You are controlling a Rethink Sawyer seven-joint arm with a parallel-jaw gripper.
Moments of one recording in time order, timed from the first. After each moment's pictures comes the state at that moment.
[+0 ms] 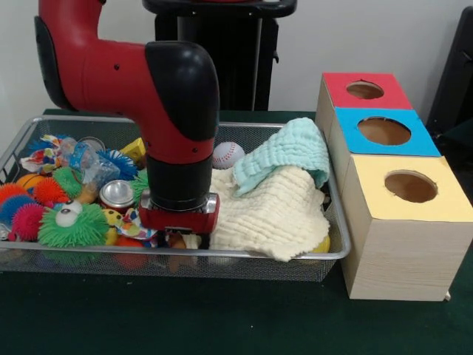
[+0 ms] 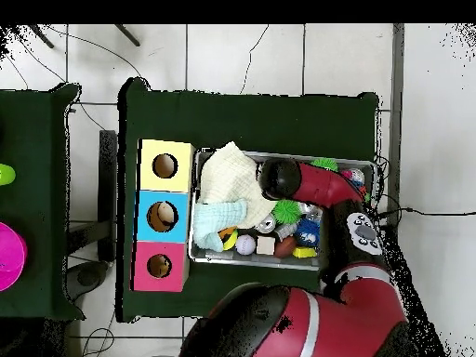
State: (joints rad) arm -0.38 -0.26 0.05 1.28 -0.15 0.47 1.57
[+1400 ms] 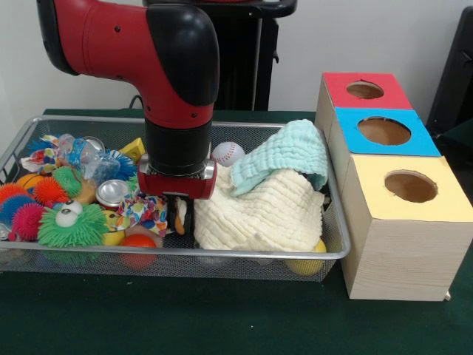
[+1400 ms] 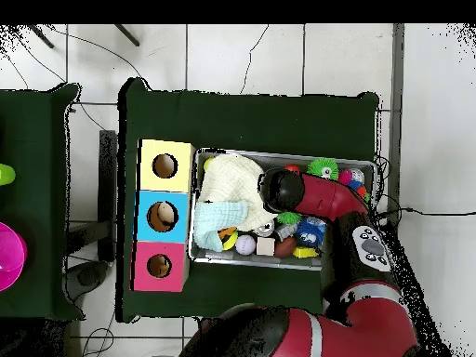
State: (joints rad) arm -0.39 -0.37 0.03 1.41 -0.14 0.49 1.57
